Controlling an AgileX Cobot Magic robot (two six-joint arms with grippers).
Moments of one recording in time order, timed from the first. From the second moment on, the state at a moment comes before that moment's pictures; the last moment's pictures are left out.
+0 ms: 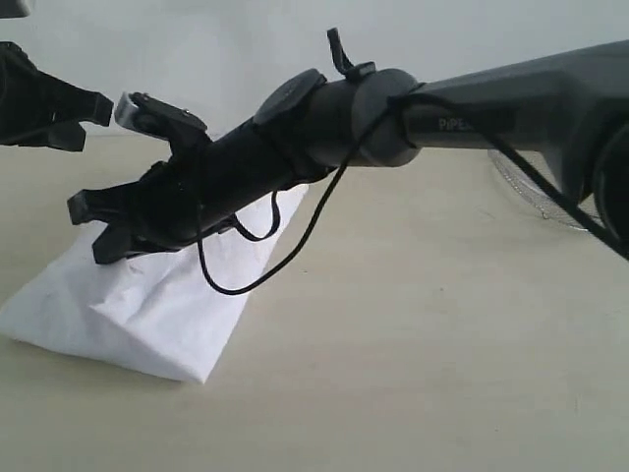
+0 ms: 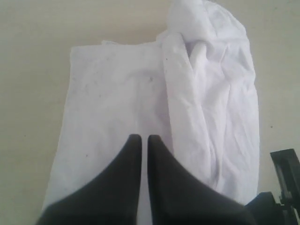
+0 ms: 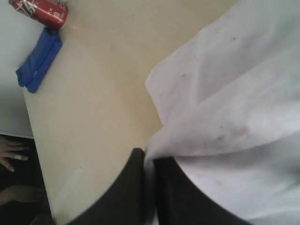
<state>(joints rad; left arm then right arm) -0.16 1.49 -1.11 -0.09 0.60 0.05 0.60 2.19 -1.68 1.19 0.71 -0.74</state>
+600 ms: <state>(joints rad) -0.16 1.43 -1.11 -0.09 0.63 0.05 0.65 2.29 -1.75 1.20 0.73 -0.70</state>
